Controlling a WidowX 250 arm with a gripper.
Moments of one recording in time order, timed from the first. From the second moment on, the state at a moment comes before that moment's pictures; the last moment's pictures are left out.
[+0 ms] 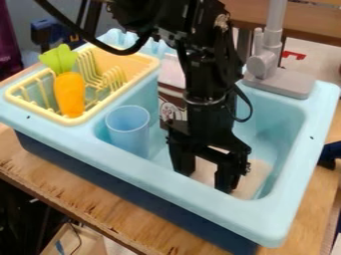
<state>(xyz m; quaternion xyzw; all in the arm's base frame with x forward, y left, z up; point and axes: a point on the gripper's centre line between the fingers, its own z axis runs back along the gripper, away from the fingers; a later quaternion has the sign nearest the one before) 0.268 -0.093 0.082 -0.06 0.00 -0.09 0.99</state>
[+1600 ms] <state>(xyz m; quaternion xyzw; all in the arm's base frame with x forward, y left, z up) 0.320 -0.098 0.119 -0.07 -0.10 -0.09 0.99</state>
